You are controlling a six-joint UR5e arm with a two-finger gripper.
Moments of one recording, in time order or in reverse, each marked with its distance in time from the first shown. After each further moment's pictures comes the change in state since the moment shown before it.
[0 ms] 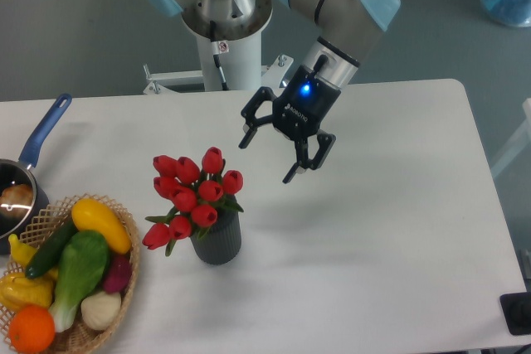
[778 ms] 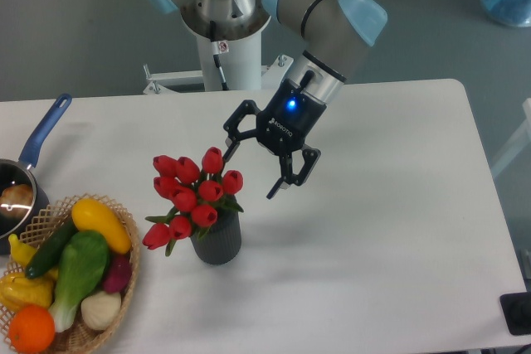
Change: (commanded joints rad) arm -0.038 -0.006 -0.009 0.026 0.006 -0.045
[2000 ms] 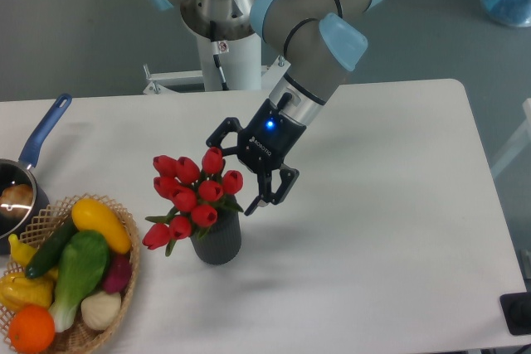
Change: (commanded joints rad) arm -0.067 -0.058 0.017 0.071 0.012 0.006
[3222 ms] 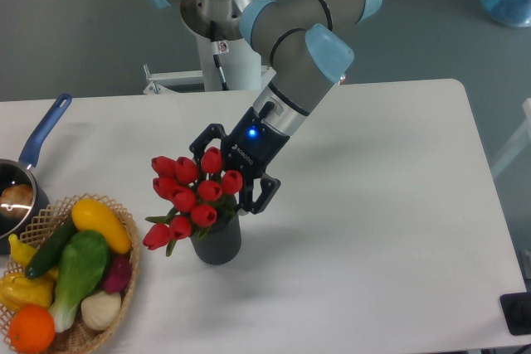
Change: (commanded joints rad) arm -0.046 -0.025 0.023 0.008 -0.014 0.002
